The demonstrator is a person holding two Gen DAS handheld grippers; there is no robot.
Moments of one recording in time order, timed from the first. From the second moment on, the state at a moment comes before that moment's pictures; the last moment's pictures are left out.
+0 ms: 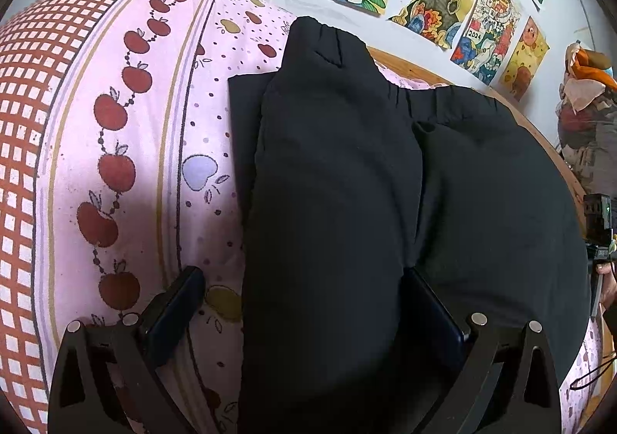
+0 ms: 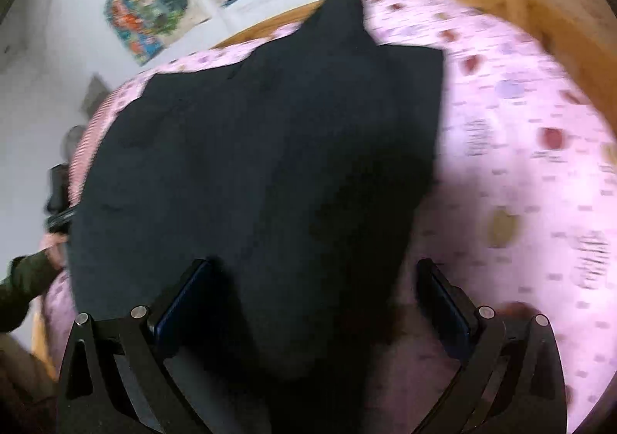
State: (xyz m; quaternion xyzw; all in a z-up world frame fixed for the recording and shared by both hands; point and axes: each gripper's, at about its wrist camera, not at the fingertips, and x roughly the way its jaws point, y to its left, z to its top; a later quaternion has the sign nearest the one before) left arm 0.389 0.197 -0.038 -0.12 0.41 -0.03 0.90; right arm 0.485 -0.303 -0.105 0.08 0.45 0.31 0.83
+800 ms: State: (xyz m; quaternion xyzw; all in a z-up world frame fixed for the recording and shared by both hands) left arm 0.421 0.185 -0.043 -0.14 0.49 -0.09 0.85; right arm 0.491 -0.290 -0.122 0.10 0.48 0.27 0.82
